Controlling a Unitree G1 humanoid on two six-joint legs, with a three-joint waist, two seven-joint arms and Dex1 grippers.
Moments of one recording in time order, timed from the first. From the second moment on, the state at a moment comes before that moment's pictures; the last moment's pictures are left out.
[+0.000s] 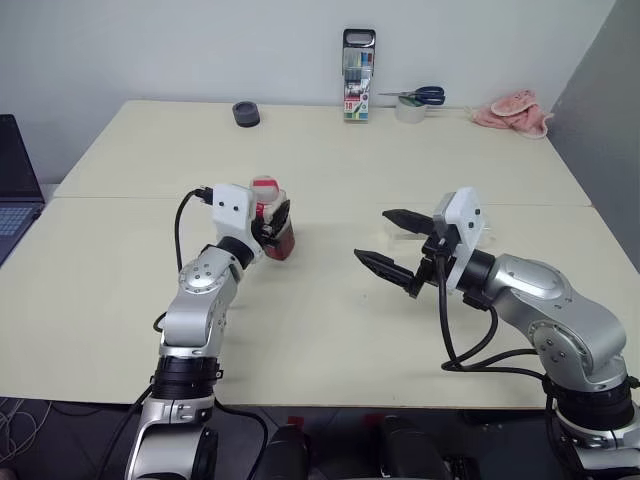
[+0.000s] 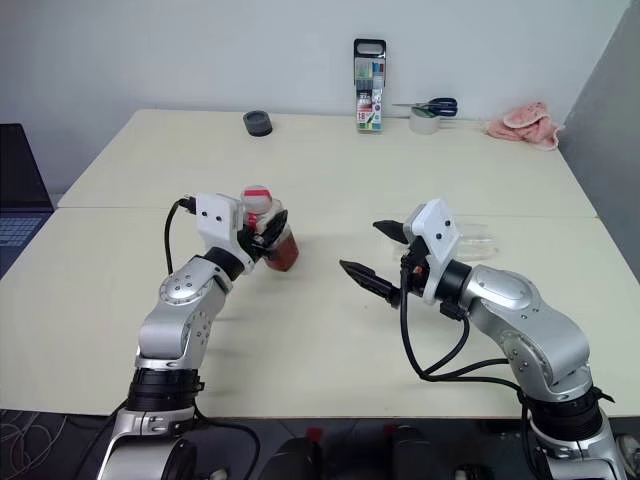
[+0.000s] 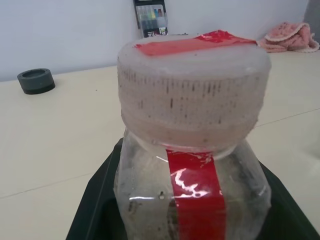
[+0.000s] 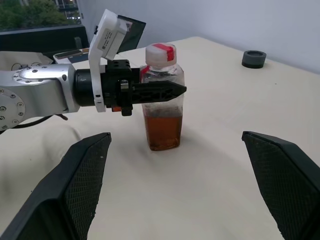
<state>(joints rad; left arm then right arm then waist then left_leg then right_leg) -0.44 0.30 0.09 -0.01 -0.22 0.32 -0.34 -0.41 -0.51 0.06 -0.57 0.59 0.73 0.52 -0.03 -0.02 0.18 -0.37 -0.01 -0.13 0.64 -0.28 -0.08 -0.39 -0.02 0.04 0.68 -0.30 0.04</state>
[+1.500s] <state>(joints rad) -0.68 0.34 -0.17 0.13 -0.34 0.30 -1.08 -0.50 -0.36 0.11 -0.61 0.54 0.85 0.28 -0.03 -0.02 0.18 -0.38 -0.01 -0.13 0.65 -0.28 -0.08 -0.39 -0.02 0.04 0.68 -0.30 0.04</state>
